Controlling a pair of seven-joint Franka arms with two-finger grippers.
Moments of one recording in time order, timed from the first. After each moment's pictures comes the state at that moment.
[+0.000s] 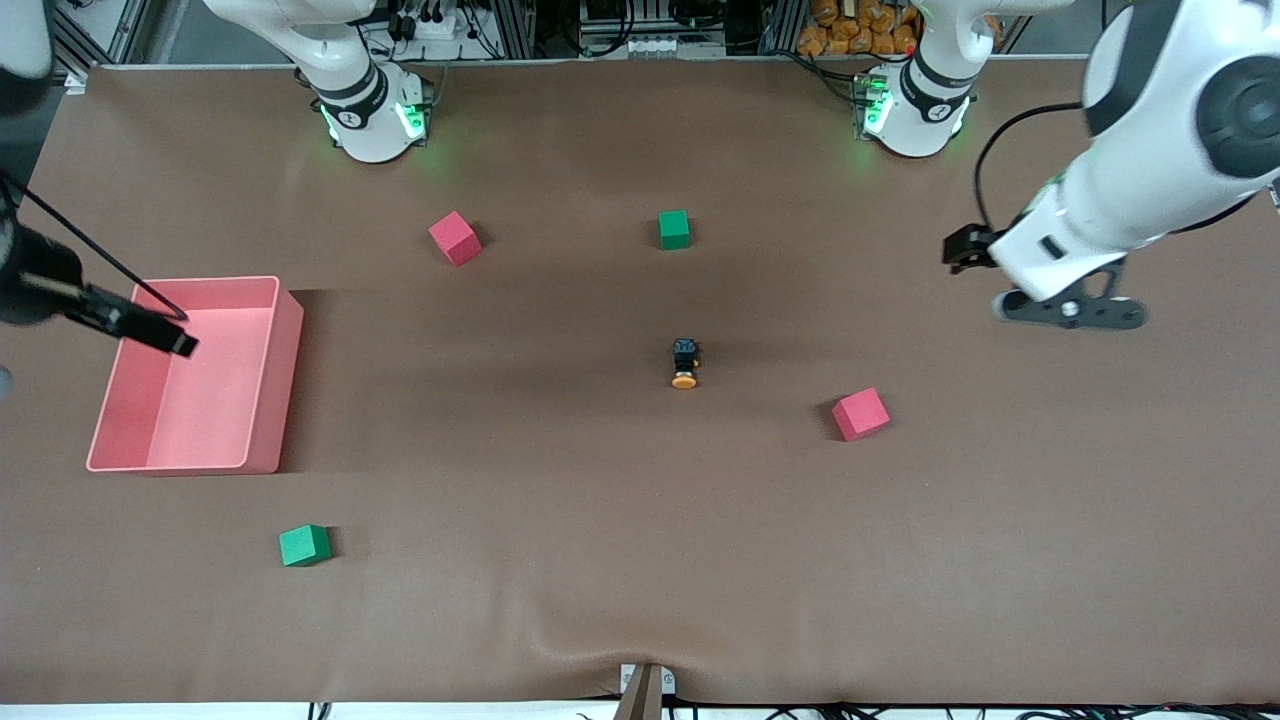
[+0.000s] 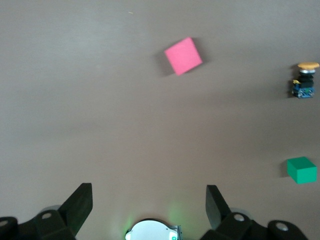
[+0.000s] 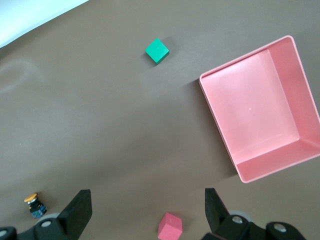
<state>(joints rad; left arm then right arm) -0.07 0.13 -0.25 -1.60 0.04 1.49 -0.17 0.00 0.20 0.05 -1.25 0.06 1.45 0.45</state>
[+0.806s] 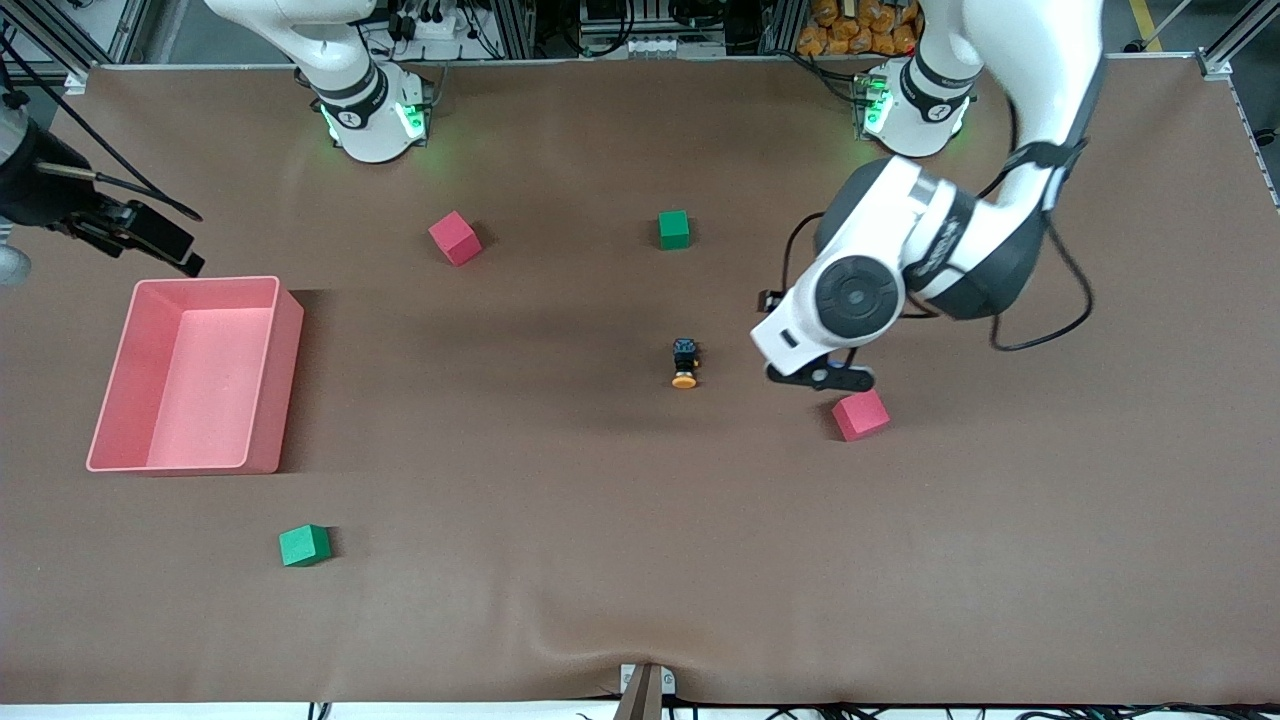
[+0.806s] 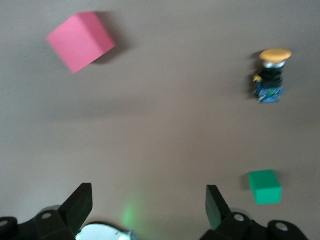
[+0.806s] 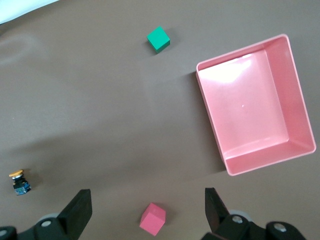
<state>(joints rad) -0.32 0.52 -0.27 -1.43 0.04 1.54 -0.45 -0.01 -0.02 0.07 -1.53 0.05 1.54 0.33</state>
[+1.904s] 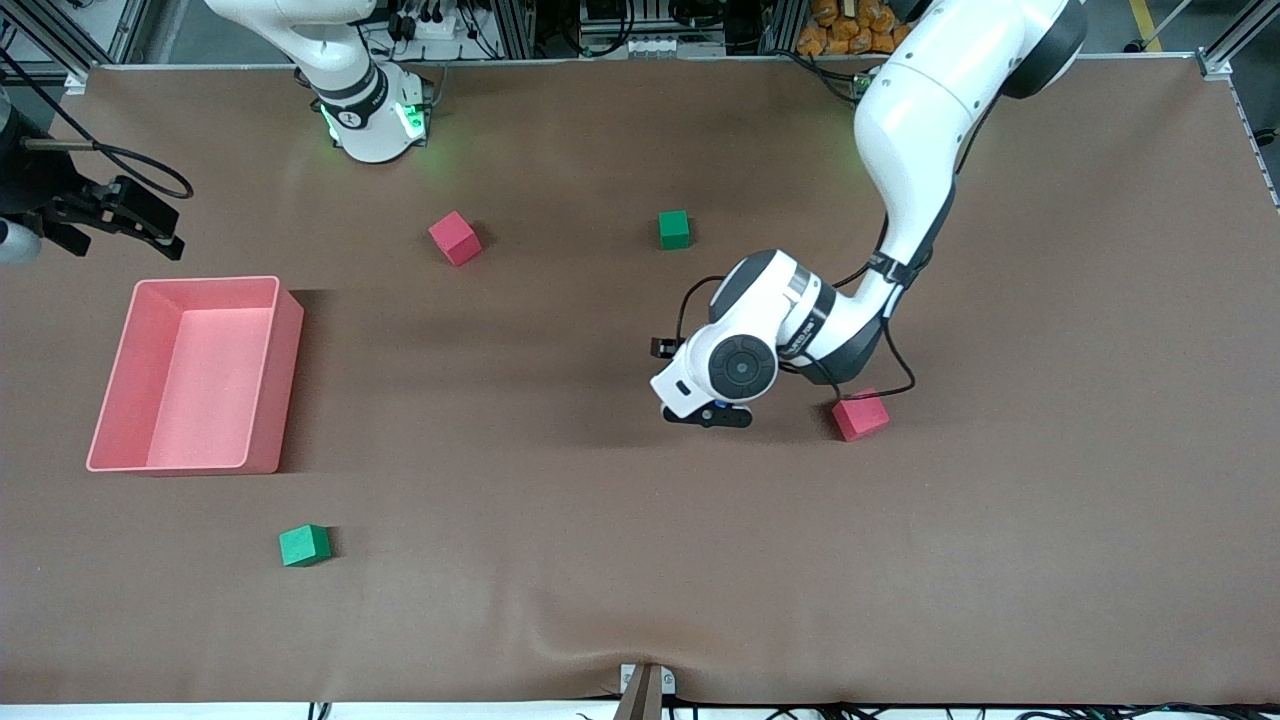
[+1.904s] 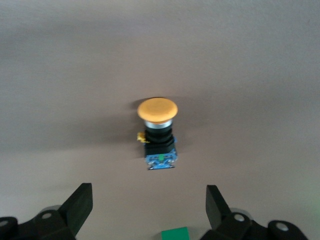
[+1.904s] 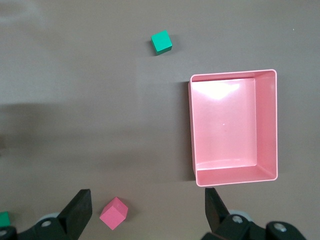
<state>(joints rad) -0.45 0.84 -0.27 -1.29 -0.11 1.82 -0.53 -0.01 -0.02 0.08 -1.50 -0.02 1.50 0.10</state>
